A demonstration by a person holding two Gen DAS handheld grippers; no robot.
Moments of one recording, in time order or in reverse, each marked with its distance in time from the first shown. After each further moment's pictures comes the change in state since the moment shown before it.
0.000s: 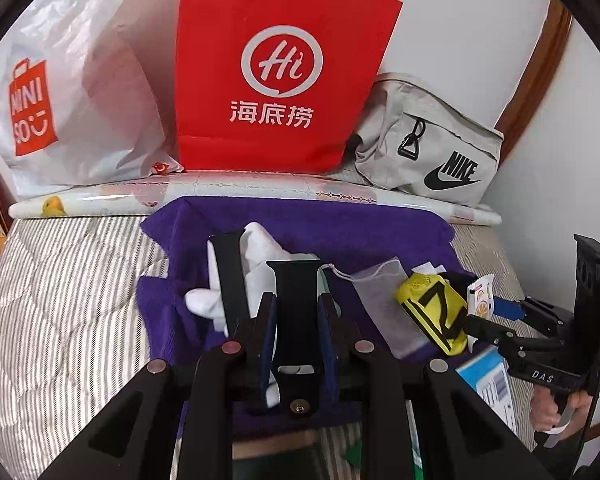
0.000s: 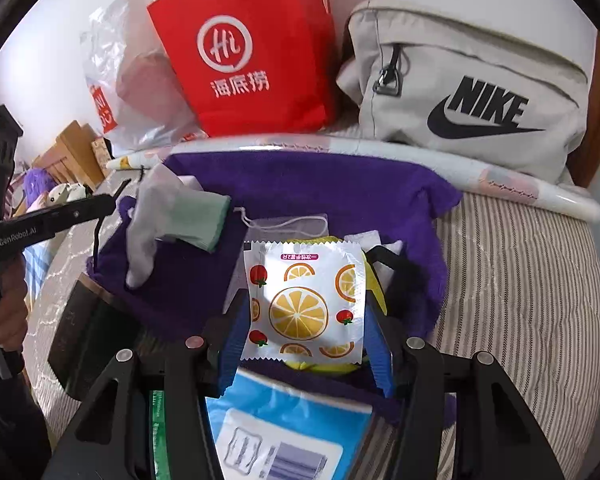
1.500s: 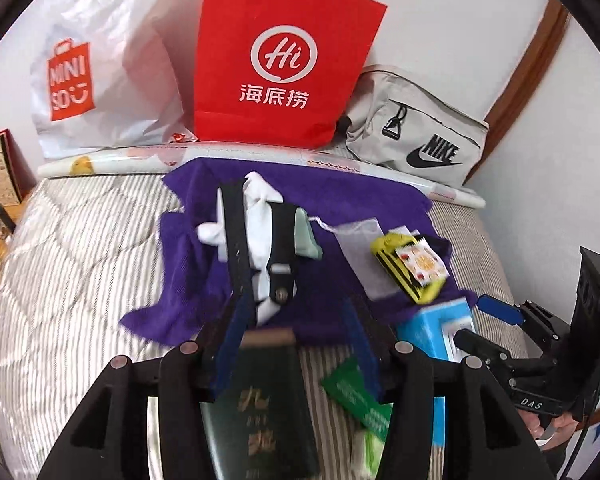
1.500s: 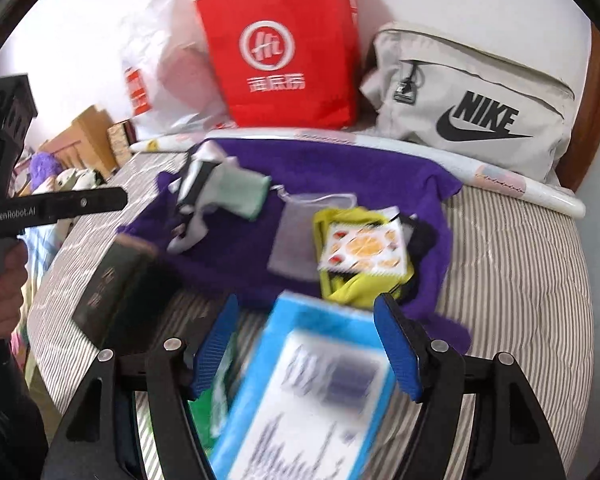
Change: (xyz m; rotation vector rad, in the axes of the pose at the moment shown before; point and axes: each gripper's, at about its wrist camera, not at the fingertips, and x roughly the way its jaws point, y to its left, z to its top) left arm -0.069 -0.011 -0.041 -0.041 0.049 0.006; right arm -0.059 0.050 -0.048 -0.065 -0.033 0.005
